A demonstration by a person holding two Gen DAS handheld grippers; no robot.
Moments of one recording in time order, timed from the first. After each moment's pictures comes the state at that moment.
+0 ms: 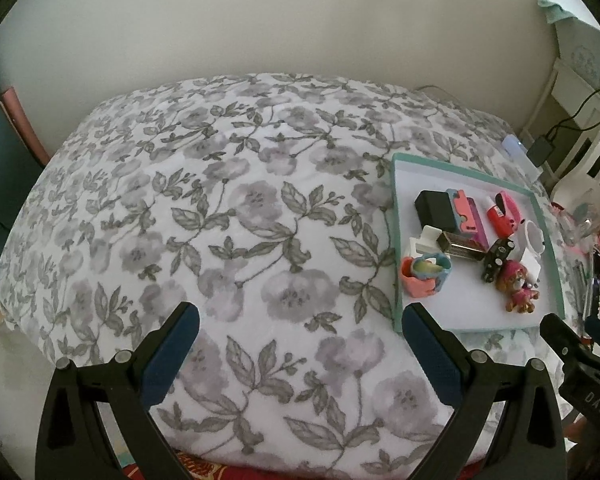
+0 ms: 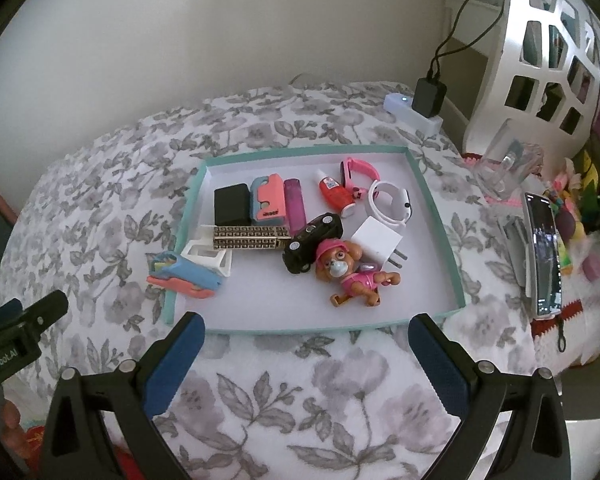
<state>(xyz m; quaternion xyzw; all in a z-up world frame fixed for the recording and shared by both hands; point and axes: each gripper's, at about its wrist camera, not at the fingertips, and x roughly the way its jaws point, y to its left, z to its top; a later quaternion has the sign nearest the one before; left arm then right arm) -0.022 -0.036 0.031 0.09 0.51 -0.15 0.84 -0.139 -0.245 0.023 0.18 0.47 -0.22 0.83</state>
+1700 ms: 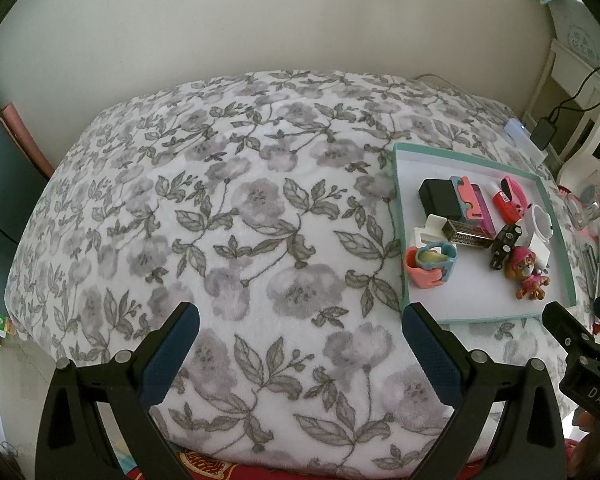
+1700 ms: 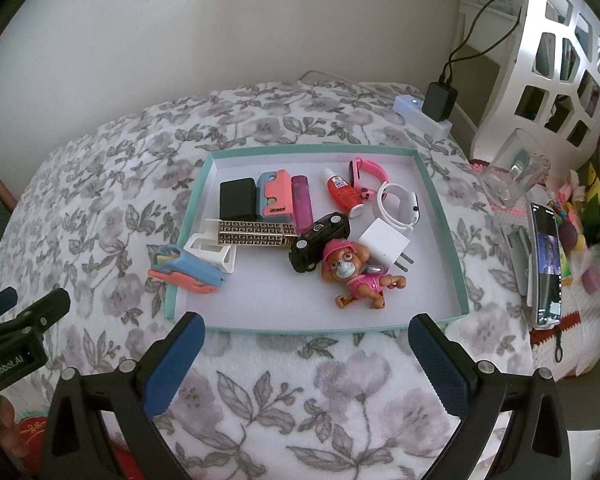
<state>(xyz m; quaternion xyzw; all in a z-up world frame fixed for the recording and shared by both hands) -0.025 -0.043 0.029 0.13 0.51 -0.14 0.84 -0.131 -0.240 0.019 0.16 0.49 -0.21 0.83</state>
